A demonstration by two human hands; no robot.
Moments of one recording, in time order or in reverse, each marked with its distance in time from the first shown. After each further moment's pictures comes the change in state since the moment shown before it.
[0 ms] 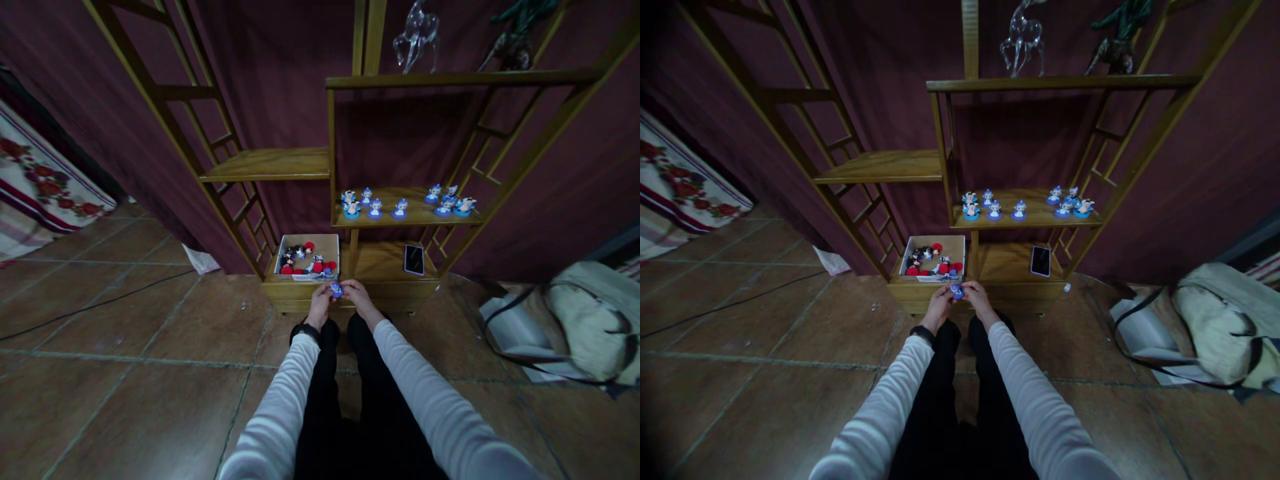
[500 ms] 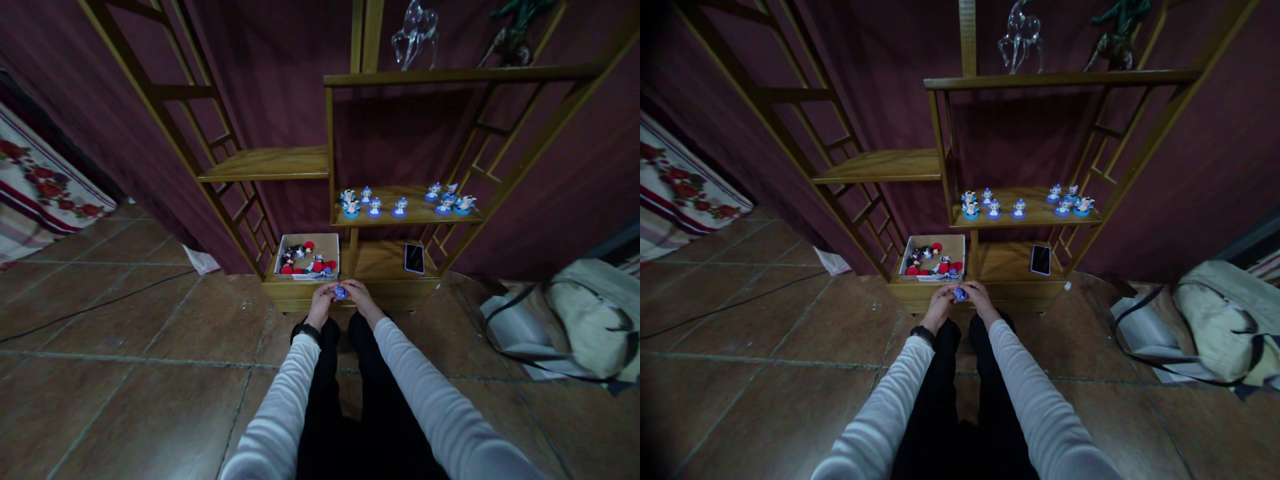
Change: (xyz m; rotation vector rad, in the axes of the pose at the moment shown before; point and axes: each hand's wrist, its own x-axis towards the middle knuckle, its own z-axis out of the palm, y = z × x) left_hand -0.003 0.003 0.000 0.064 -0.078 -0.009; right_hand 0.003 -0.002 -0.002 -0.038 -0.024 0.055
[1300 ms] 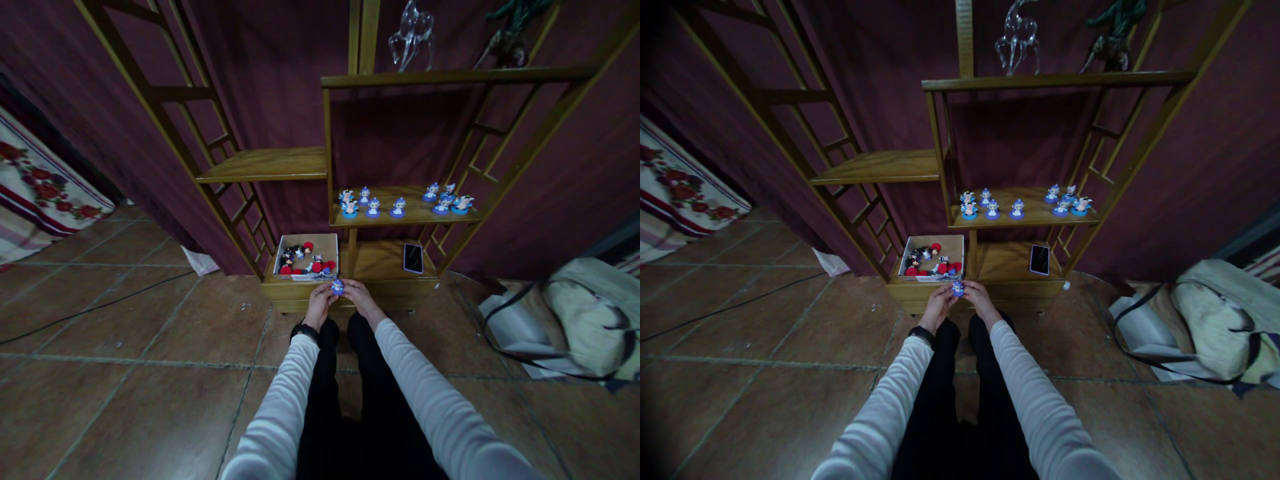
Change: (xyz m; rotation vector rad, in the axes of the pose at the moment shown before) left_hand -0.004 0.006 0.000 -0.221 0.059 -0.107; right_hand -0.005 -0.002 -0.004 0.178 -0.099 -0.018
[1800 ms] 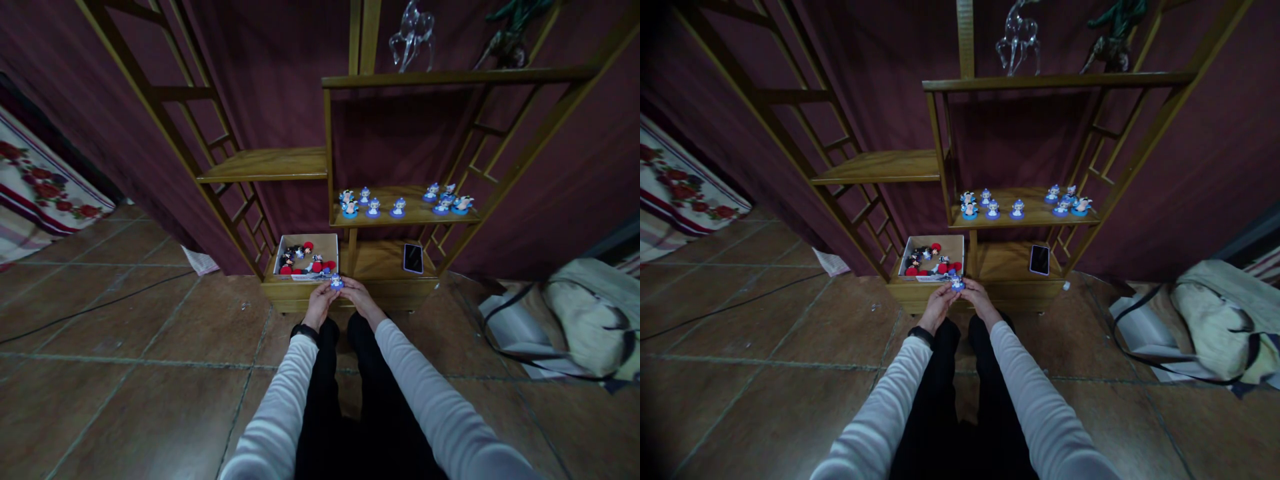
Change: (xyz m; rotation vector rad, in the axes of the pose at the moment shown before) left_hand -0.003 -0.001 0.002 -0.062 -0.067 0.034; right_hand 0.002 0.002 -0.002 -0.040 -0.079 0.005
